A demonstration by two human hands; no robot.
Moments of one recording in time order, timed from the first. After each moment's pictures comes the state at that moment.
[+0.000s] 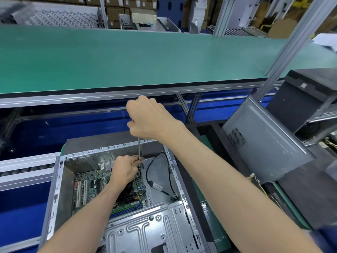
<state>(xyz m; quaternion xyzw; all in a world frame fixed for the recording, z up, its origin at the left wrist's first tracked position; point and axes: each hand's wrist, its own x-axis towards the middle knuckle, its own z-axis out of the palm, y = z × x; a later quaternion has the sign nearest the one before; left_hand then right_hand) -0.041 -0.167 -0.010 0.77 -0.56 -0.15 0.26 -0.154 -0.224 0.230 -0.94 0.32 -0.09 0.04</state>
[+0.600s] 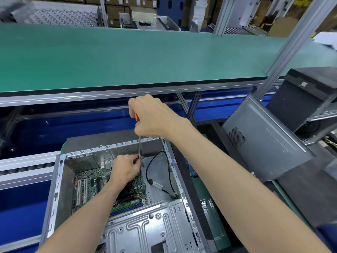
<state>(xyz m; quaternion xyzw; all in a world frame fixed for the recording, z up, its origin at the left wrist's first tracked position) -0.044 -0.164 -0.007 0.77 -0.57 -0.13 0.26 -0.164 -0.231 0.232 -0.94 0.31 -0.08 0.08</state>
